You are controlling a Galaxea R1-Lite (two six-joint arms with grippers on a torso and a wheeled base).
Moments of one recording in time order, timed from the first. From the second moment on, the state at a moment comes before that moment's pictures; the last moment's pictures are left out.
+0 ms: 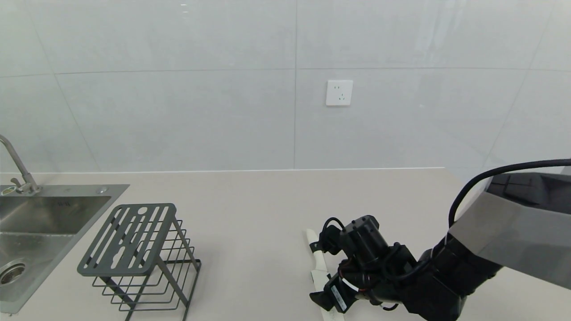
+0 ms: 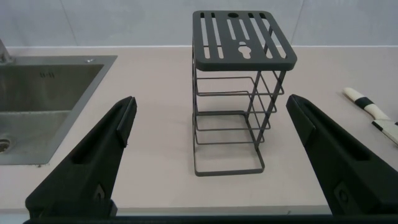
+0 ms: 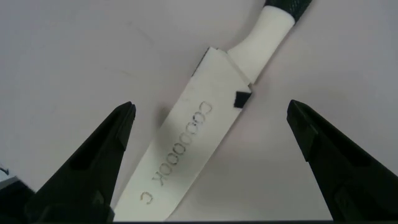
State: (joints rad) left arm 0.00 0.00 0.00 0.00 -0.01 0.00; right arm 0.73 2.19 -0.71 -0.54 0.01 0.04
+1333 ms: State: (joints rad) left arm 0.00 0.00 0.00 0.00 -0.01 0.00; right arm 0.72 2.28 -0.79 -0.54 0.00 0.08
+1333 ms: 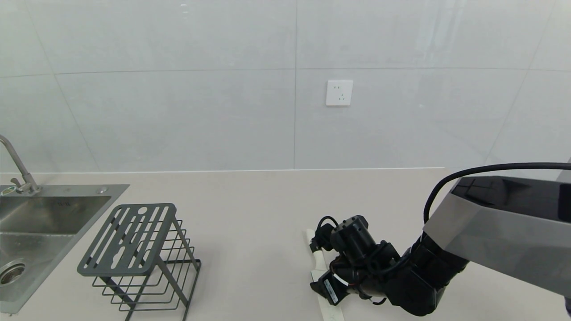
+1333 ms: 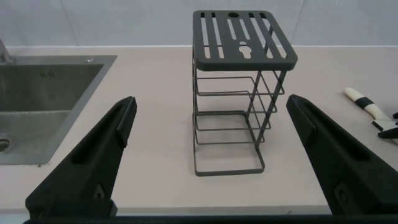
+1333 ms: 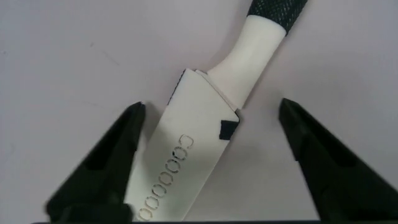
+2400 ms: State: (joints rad) left arm 0.00 0.00 0.00 0.00 -0.01 0.00; right arm 0.73 2.28 -0.84 -0.54 -0.09 0.07
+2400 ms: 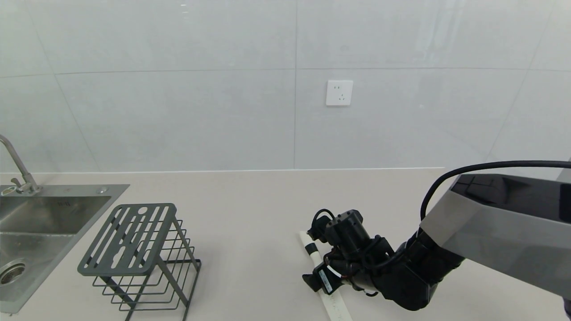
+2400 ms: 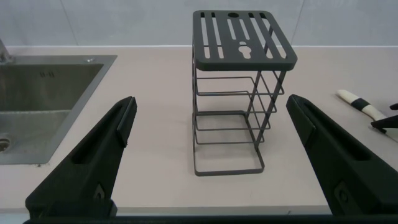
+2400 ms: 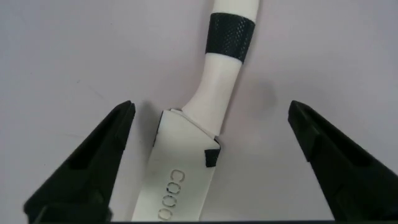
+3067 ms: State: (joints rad) left arm 0.00 0.00 0.00 0.00 -0.01 0.00; right arm 0.74 2.31 -0.82 -0.54 -0.09 0.07
